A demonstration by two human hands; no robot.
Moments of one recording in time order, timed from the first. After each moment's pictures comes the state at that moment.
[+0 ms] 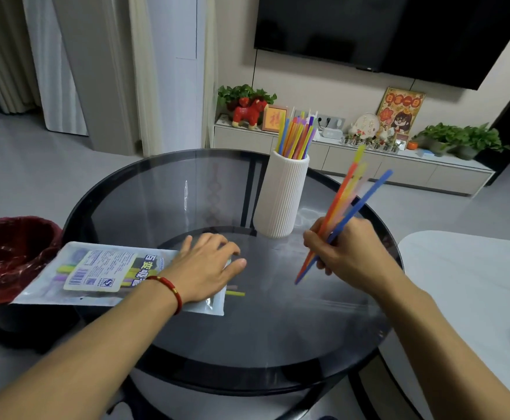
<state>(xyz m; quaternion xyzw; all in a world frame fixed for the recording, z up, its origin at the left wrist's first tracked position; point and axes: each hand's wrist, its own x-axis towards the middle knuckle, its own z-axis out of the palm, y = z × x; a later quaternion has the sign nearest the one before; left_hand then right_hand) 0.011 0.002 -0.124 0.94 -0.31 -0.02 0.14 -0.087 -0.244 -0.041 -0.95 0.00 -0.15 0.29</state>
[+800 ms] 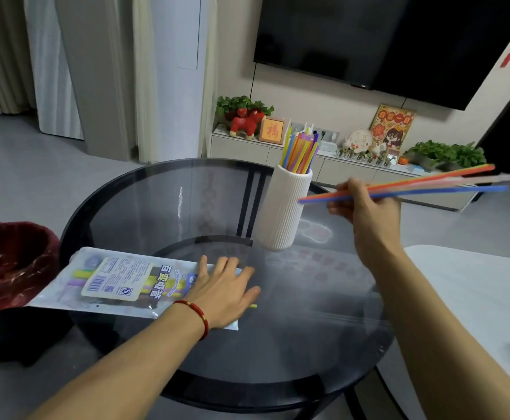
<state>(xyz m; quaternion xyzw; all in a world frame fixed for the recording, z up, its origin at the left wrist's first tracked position) -0.001 -0.025 -0.149 0.94 -0.32 -0.02 0.09 -0.037 -0.256 -0.010 -0.68 0.12 -0.34 0.64</state>
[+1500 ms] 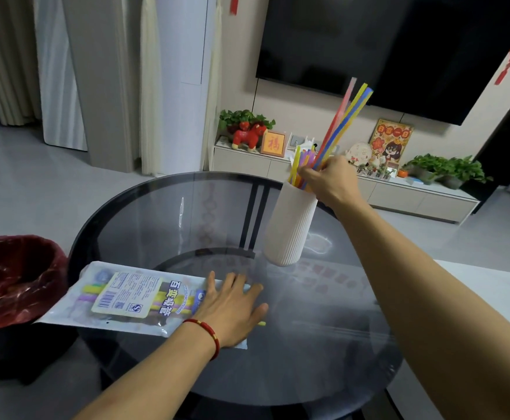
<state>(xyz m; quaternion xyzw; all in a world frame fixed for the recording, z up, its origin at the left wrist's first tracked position) 0.002 -0.022 -0.149 0.94 -0.33 -0.03 0.09 0.054 -0.221 0.047 -0.90 0.16 -0.26 0.30</state>
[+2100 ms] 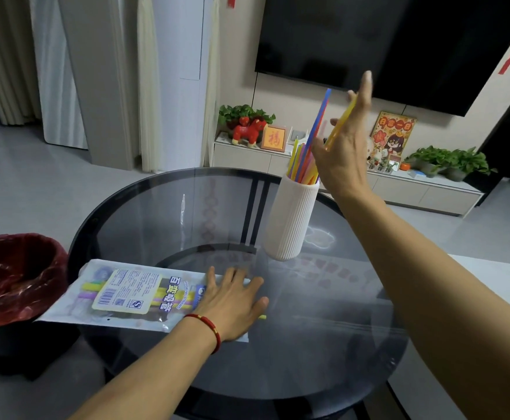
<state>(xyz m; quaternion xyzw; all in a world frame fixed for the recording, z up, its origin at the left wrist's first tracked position) 0.005 -0.025 -0.149 0.94 -0.32 -0.05 0.08 0.053 -0.220 0.062 -0.83 -0.02 -0.49 0.26</state>
